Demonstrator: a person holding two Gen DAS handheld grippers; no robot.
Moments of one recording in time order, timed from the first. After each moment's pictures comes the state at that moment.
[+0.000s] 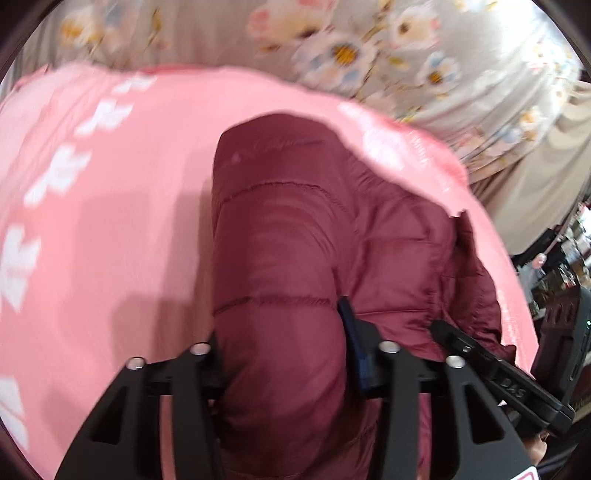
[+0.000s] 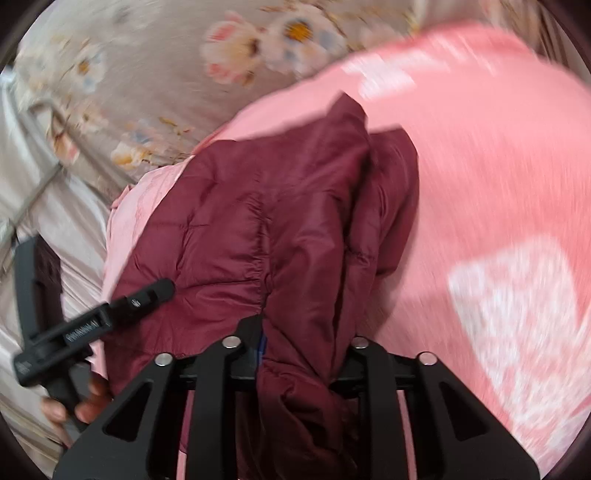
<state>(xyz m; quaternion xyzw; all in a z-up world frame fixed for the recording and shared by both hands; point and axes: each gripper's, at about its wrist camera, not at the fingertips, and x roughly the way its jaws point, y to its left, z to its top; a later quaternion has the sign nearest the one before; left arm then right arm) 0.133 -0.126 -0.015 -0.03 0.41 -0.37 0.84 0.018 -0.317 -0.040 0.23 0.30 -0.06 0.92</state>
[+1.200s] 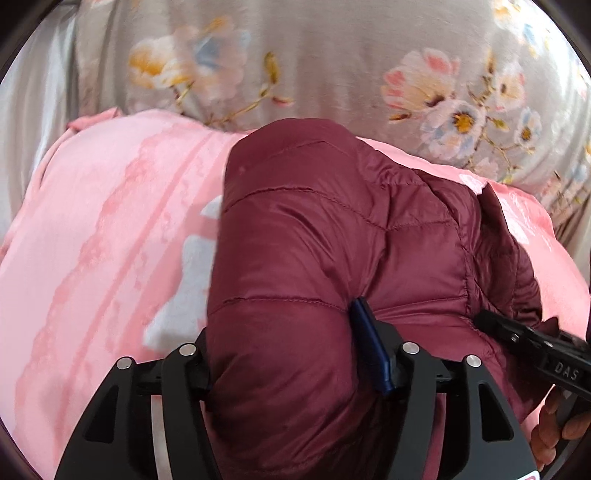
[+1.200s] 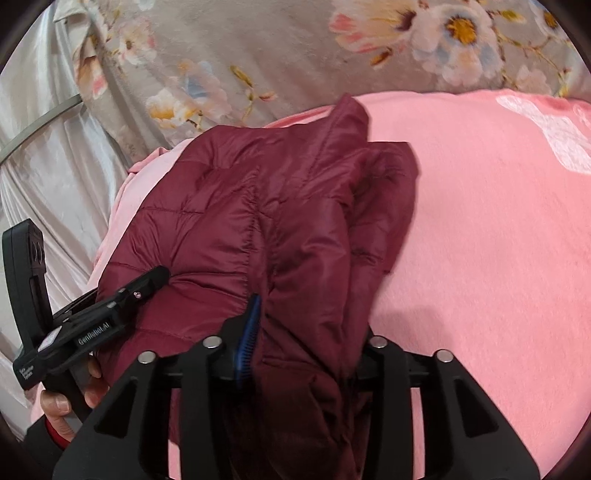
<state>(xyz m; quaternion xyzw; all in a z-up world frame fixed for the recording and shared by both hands) 0.311 0.002 -0.059 -0.01 0.31 -0.24 0.92 0.240 -0.214 -0.051 0.15 0.31 0.00 0.94</state>
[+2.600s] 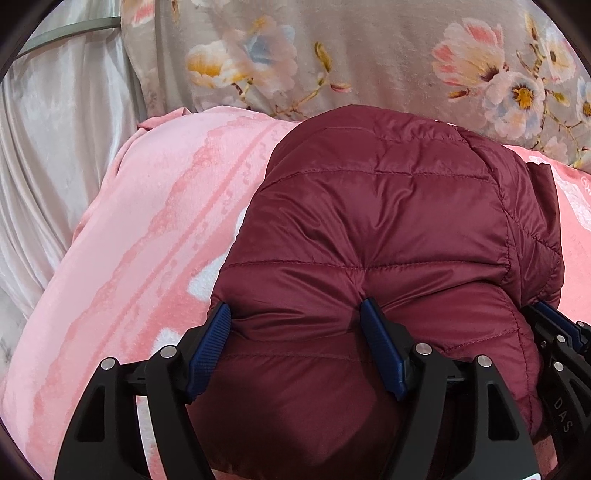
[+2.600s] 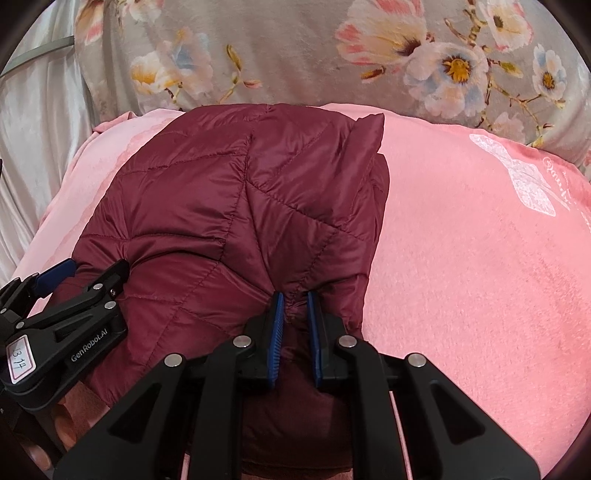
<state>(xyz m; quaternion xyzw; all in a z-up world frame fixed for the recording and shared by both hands) 0.279 -0.037 -0.071 0.05 0.32 -0.06 0.94 0.244 -0.181 -0.062 0.03 0.31 -0.10 0.94</state>
